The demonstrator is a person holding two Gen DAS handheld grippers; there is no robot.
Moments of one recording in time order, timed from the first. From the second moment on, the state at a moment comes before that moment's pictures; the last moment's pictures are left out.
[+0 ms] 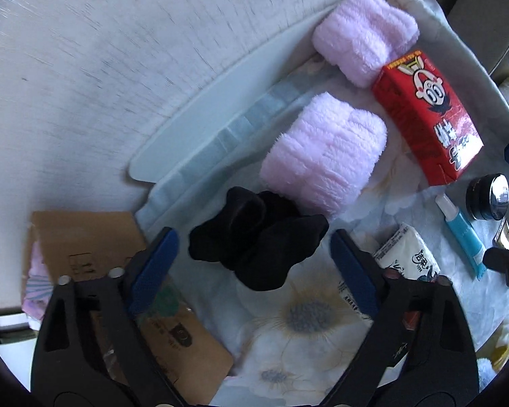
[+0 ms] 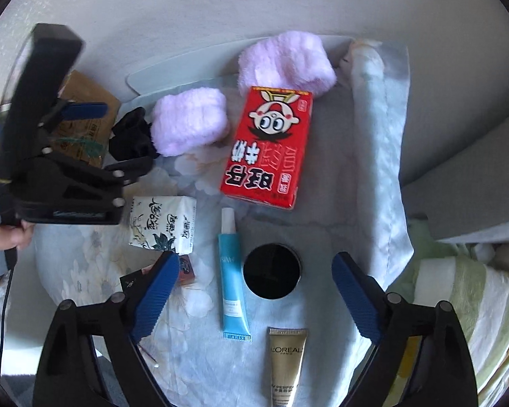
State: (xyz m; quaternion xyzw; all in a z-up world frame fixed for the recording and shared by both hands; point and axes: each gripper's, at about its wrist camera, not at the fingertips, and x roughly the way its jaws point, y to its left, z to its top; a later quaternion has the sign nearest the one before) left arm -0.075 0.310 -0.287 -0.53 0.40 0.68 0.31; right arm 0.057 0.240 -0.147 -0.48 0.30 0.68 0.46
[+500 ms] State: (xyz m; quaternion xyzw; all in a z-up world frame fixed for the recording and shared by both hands) left arm -0.084 0.293 -0.296 -0.58 0.32 0.68 0.32; right arm 0.071 0.238 -0.160 -0.49 0.34 0.66 0.45
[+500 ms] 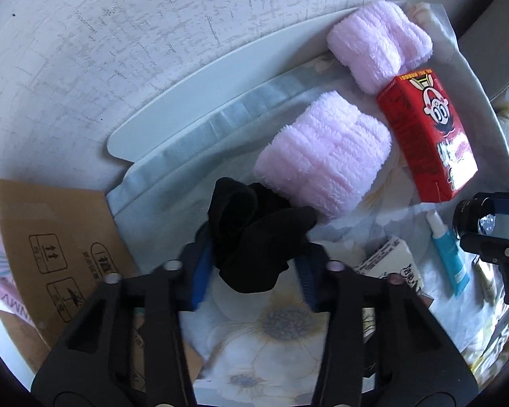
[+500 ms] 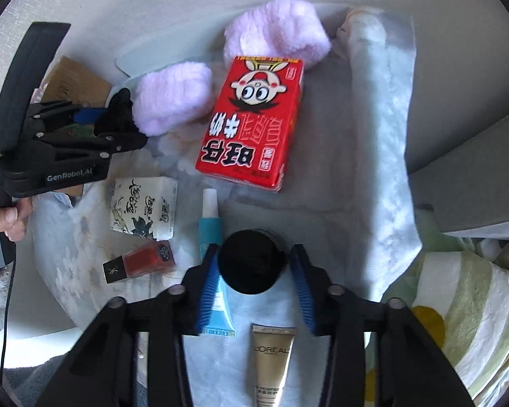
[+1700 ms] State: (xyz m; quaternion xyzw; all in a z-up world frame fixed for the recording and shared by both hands) left arm -0.070 0.209 -0.126 -0.55 0.16 0.74 0.36; right arm 0.001 0.186 -0.057 -0.47 0.27 0.65 0.54
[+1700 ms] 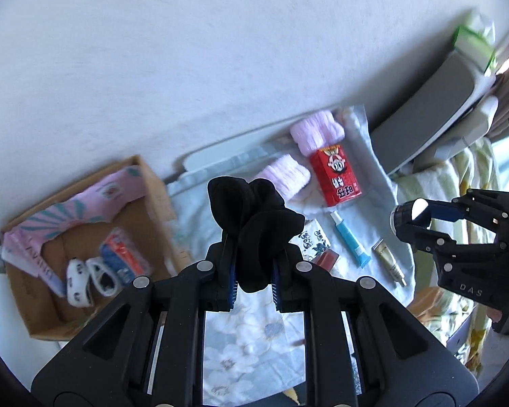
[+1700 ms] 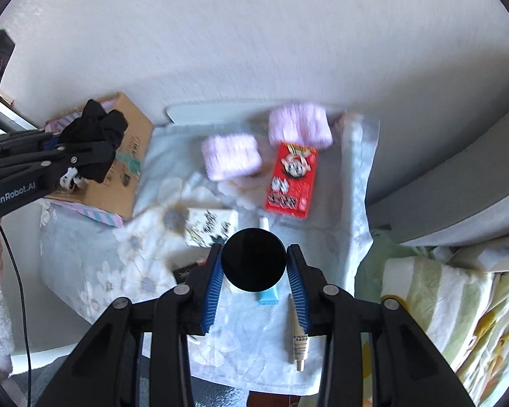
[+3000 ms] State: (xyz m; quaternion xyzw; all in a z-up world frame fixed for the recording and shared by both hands) left arm -0.188 -0.060 -0.194 -0.59 0.02 0.78 0.20; right arm -0.308 0.266 -0.162 -0.53 0.23 0.69 0.44
